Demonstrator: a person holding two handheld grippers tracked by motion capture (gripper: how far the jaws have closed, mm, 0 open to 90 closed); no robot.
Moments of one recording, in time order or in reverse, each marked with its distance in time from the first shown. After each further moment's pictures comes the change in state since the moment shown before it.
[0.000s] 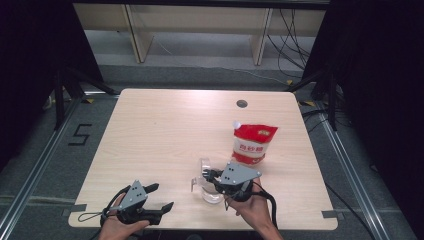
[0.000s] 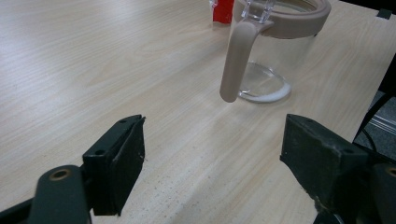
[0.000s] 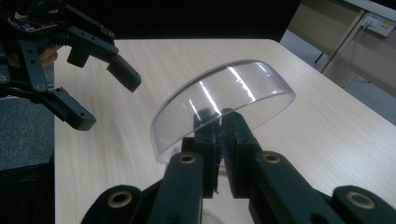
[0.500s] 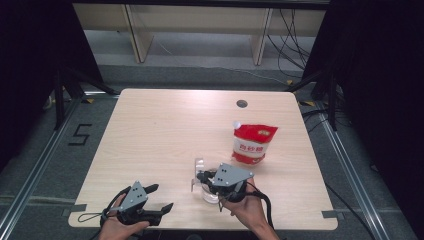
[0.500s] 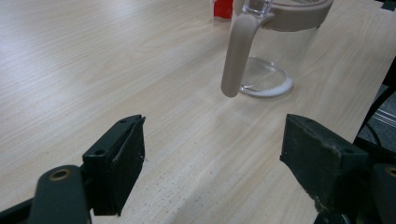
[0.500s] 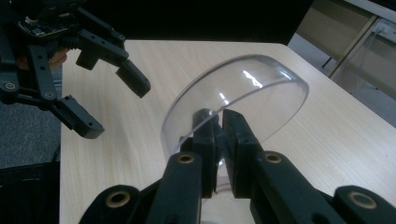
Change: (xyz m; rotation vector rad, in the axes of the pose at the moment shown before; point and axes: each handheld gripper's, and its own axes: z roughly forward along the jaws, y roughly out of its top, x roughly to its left) left arm -0.001 -0.002 0.000 0.016 0.008 0.011; right arm 0.007 0.006 0.010 0.002 0.027 -0.027
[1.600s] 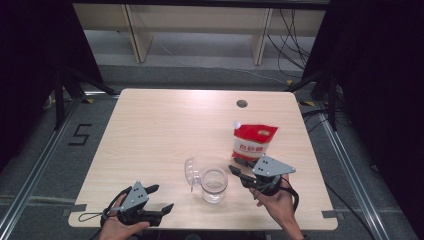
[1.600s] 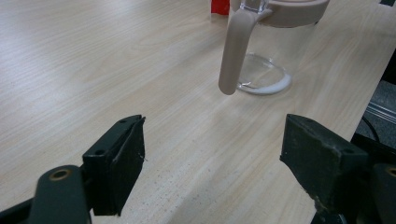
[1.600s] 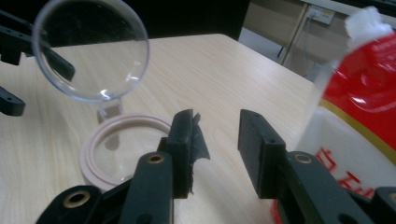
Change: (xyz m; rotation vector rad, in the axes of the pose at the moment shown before) left arm 0.000 0.001 0.001 0.006 -0.009 0.026; right arm -0.050 -0.049 -0.053 -0.062 -0.159 0.131
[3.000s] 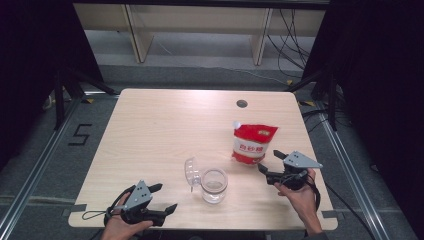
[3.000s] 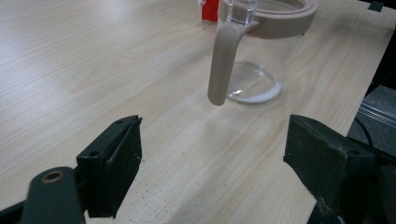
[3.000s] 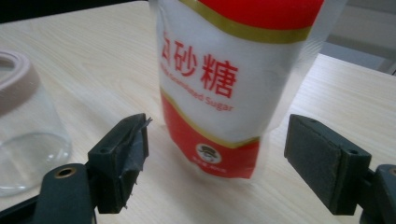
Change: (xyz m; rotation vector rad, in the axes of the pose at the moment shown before) left arm -0.007 0.007 0.006 -0.009 -0.025 -0.016; right arm -0.065 -0.066 -0.029 0.089 -0.203 0.231
